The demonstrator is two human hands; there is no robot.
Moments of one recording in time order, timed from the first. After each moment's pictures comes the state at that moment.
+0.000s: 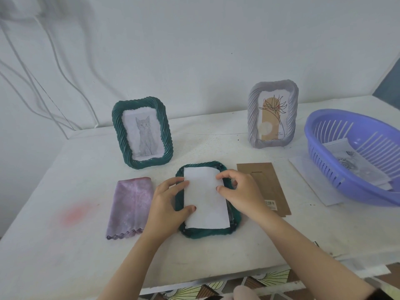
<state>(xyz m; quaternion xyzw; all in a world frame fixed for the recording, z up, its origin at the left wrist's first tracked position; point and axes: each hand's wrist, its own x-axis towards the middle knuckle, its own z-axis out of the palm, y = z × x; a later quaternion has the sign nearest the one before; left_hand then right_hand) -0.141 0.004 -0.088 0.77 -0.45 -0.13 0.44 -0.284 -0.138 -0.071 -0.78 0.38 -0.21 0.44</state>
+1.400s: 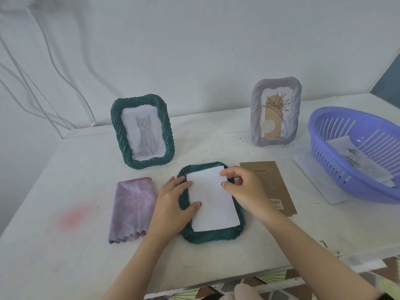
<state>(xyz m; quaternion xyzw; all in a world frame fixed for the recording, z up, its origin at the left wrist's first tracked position) -0.136 -0.005 -0.094 0.79 -0.47 -0.09 0.38 -0.277 -0.135 -0.064 -0.74 0.41 -0.24 0.48</state>
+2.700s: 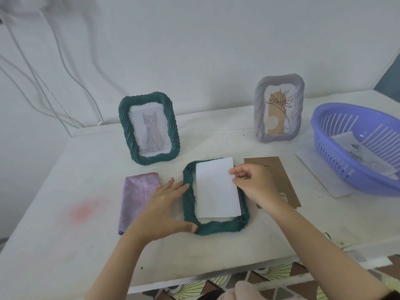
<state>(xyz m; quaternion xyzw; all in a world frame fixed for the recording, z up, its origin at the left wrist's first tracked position) -0.113 0.033 -0.074 0.77 -0.55 -0.21 0.24 -0.285 -0.135 -0.062 -0.74 0.43 -0.23 0.46</state>
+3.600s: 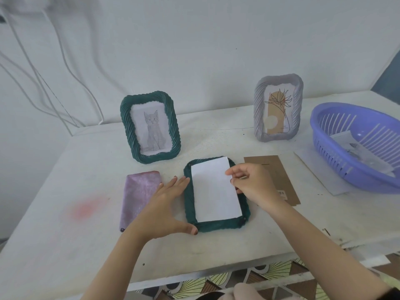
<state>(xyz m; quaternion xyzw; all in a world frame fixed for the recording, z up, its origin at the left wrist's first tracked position) -0.111 0.037 -0.075 0.75 -0.58 -0.23 0.22 -0.284 -0.124 -0.057 -0.74 0.42 -0.24 0.47</state>
